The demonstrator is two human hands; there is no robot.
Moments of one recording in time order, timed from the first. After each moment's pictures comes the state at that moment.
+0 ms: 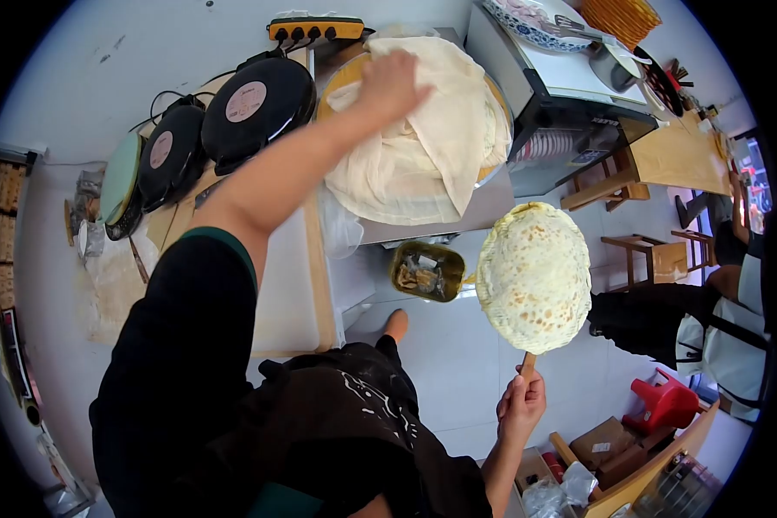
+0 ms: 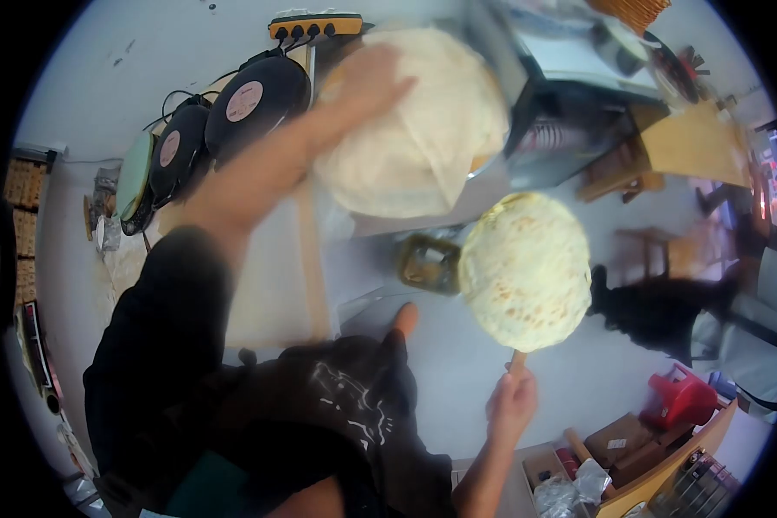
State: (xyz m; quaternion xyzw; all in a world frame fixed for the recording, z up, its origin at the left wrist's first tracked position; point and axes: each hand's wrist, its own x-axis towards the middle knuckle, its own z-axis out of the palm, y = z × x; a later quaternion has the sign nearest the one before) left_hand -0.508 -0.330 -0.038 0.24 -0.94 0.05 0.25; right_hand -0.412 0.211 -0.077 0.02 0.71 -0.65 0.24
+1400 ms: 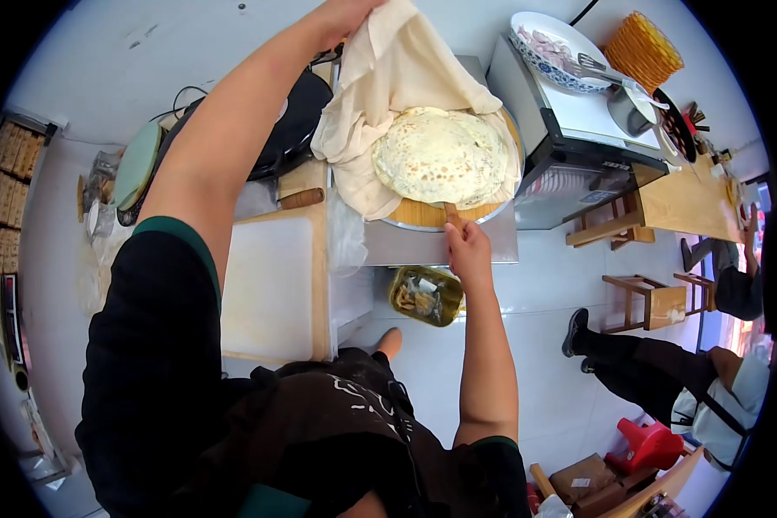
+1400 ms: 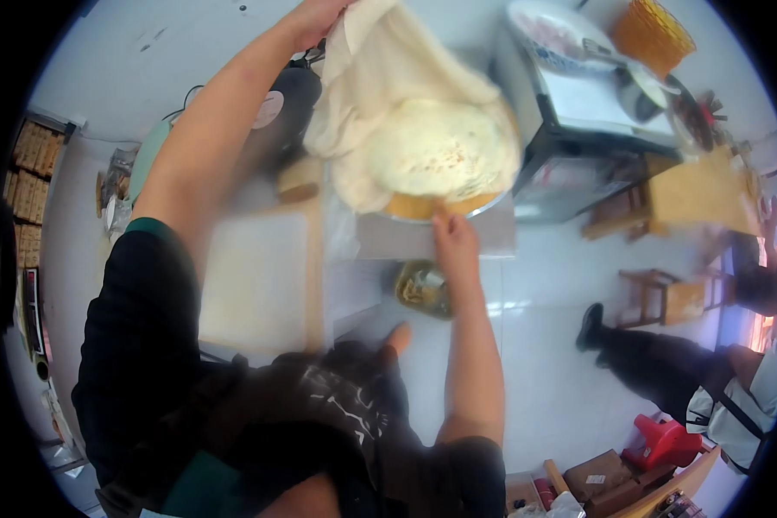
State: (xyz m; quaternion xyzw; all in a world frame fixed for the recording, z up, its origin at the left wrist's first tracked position) left_hand -0.454 -0.457 0.122 0.29 -0.76 -0.51 0.27; right_hand -0.510 -0.123 -0.165 -0.26 0.72 -0.55 0.34
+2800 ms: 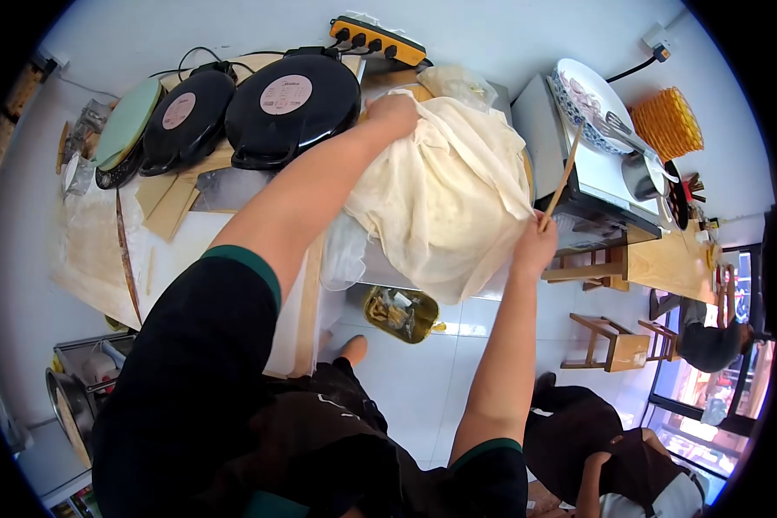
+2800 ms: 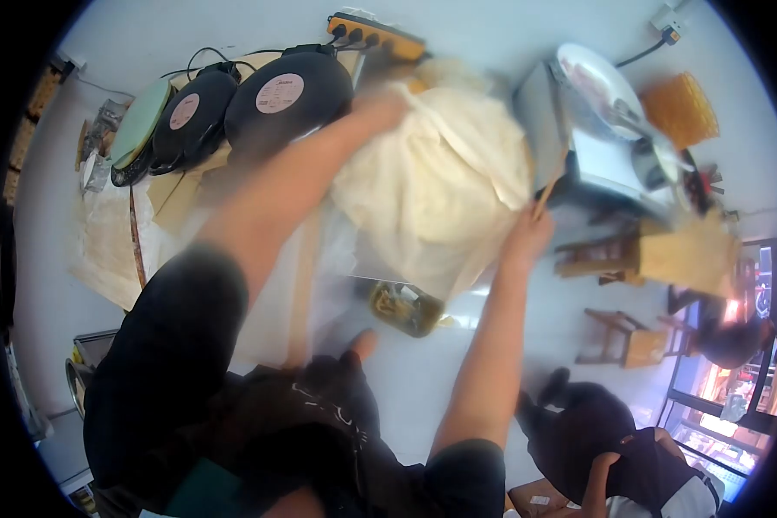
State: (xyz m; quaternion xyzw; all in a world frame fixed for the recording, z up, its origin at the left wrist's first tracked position) left_hand -0.445 -0.505 -0.114 0.42 -0.90 -0.14 0.07; right_hand -0.603 -0.191 -0.116 -0.24 0.85 -0.47 0.00
